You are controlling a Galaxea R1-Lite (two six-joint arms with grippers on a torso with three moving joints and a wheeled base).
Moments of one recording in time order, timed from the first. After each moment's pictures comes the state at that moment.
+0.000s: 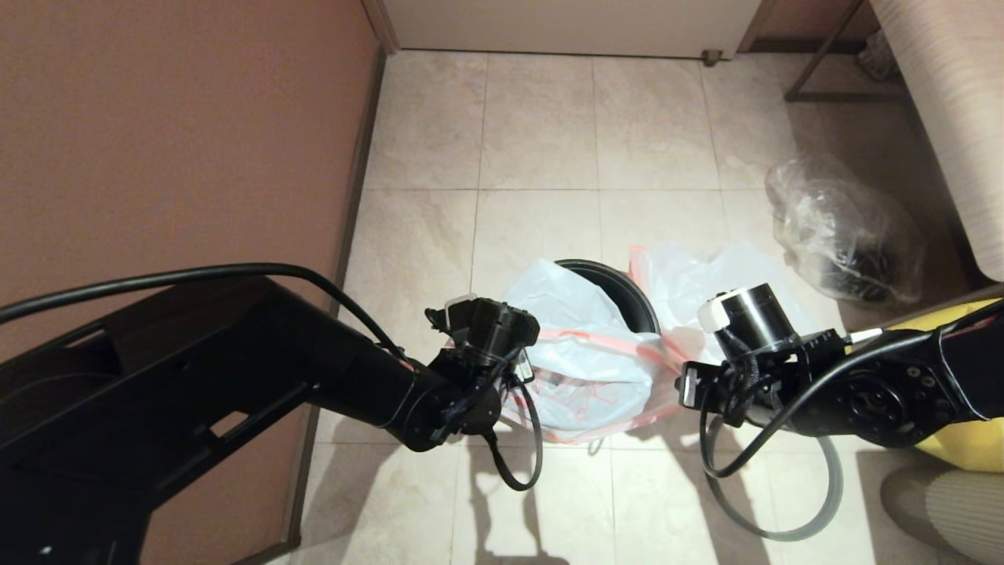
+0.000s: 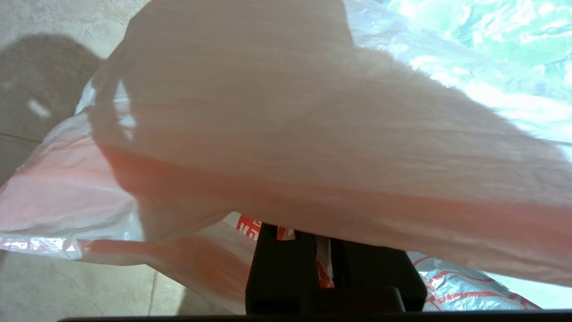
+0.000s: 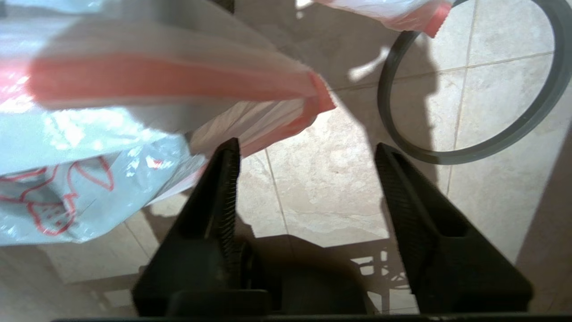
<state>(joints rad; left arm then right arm) -0.68 2.18 -1.21 -0.40 0.57 -0.63 0.50 1.87 -1.02 -0.06 -0.39 0.56</state>
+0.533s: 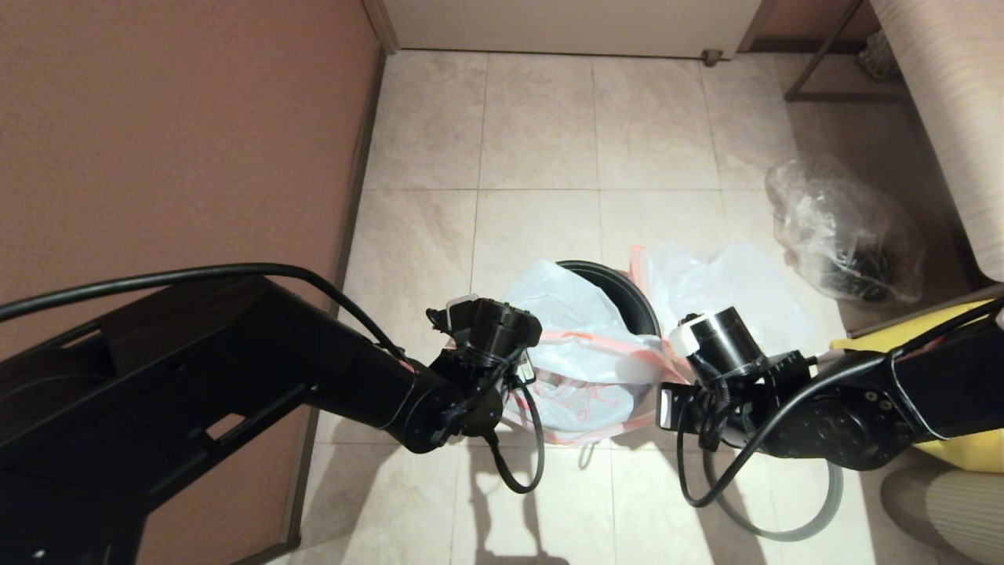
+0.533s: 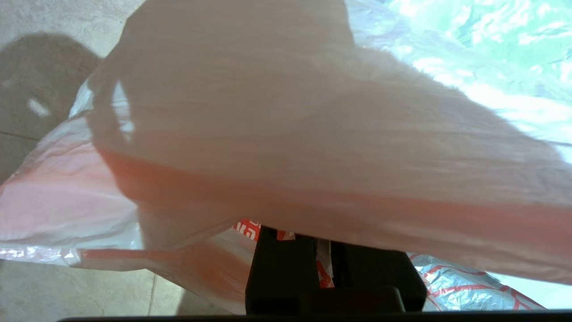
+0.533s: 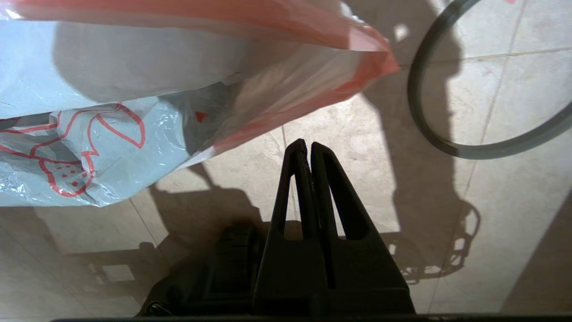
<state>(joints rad) -0.69 2.18 -1.20 -0.39 0.57 -0.63 0.57 1.94 -1.01 -0.11 -0.37 0.56</state>
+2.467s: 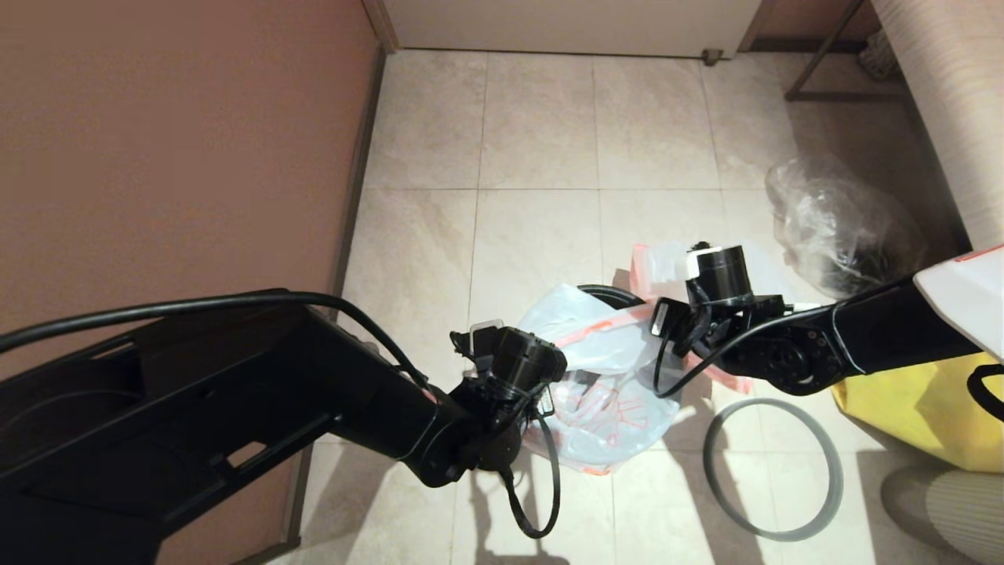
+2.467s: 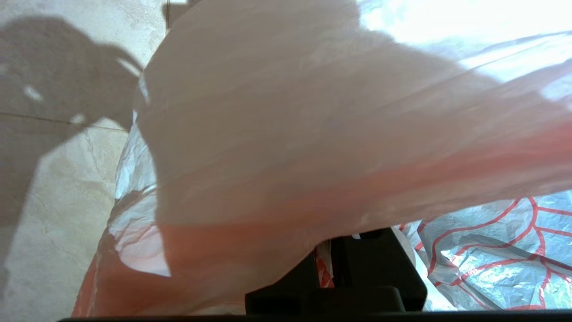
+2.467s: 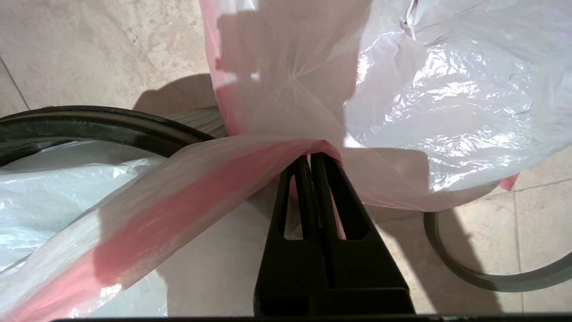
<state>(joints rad) -0.77 2.19 -1.15 -0.40 0.57 -0.62 0.44 2.08 -1.27 -0.33 -0.46 0.51</state>
